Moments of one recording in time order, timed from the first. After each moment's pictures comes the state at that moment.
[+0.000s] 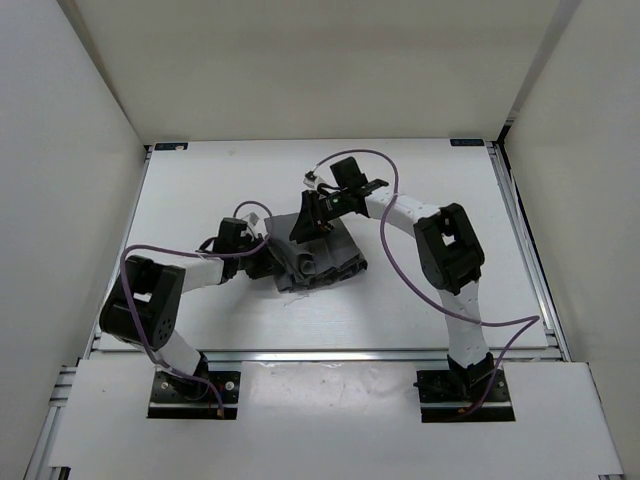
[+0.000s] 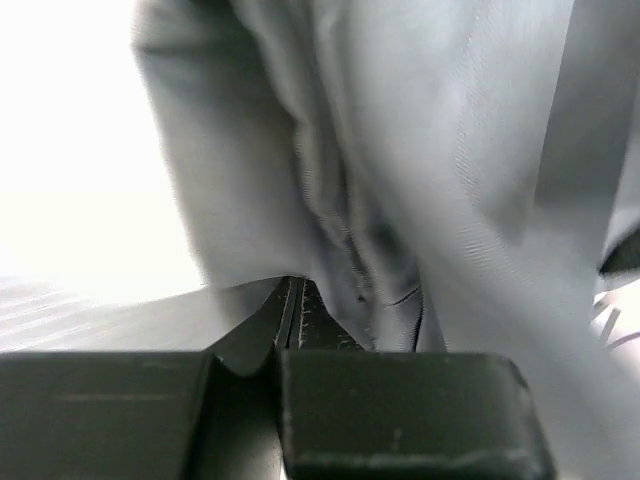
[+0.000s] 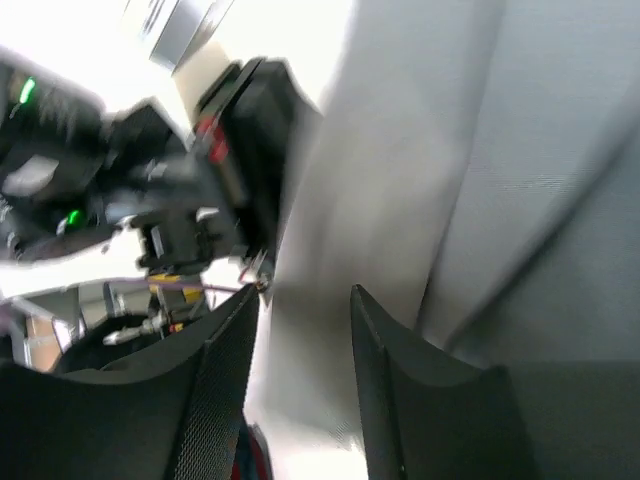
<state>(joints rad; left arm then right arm) -0.32 1.59 0.64 0.11 0.38 -0.68 0.58 2.17 1.64 -0.34 -0.98 0.55</state>
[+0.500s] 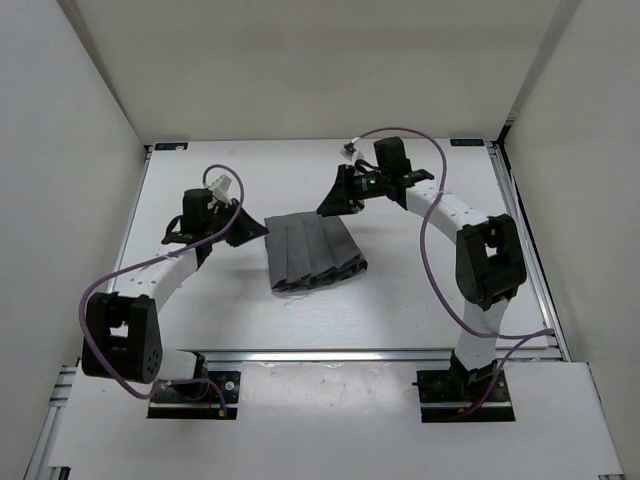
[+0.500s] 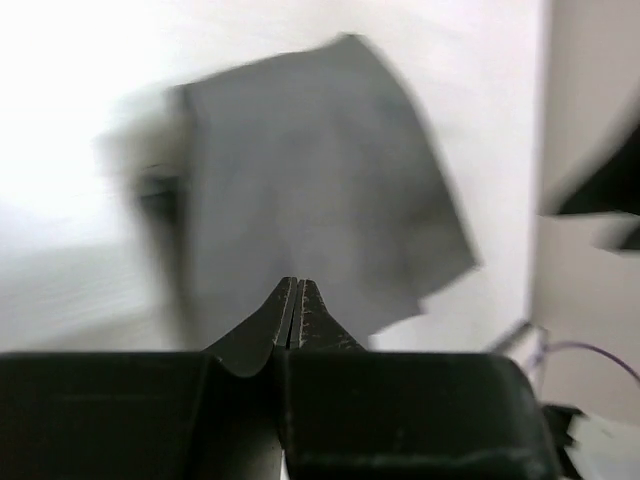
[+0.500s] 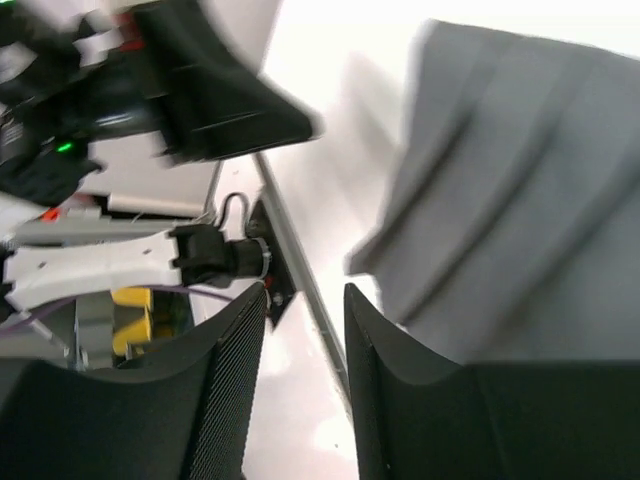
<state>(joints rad) -0.11 1.35 0.79 -0.09 0.46 -0.59 0.46 1.91 1.52 -0.24 -1.02 0.56</state>
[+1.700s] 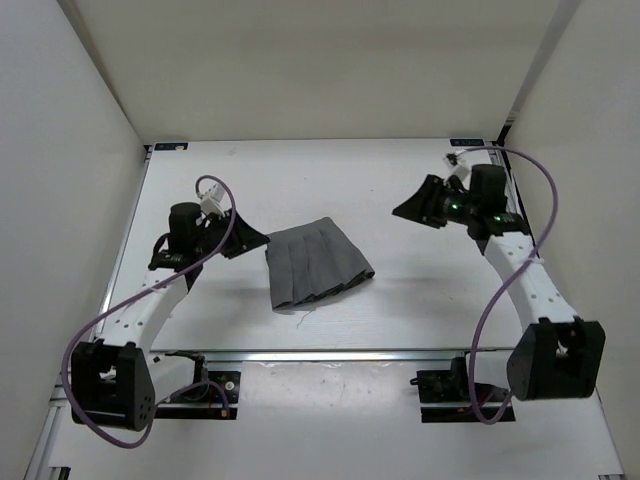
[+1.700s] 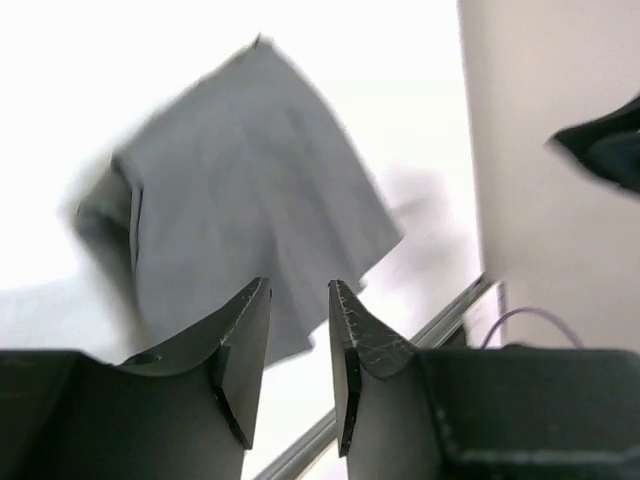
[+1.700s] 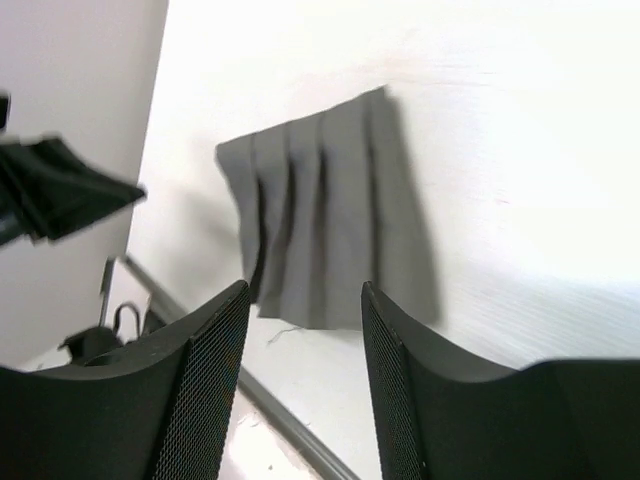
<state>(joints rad) -0.11 1.15 0.71 -0.06 0.61 -0.64 0.13 1.31 1.04 -0.33 -0.70 0.46</state>
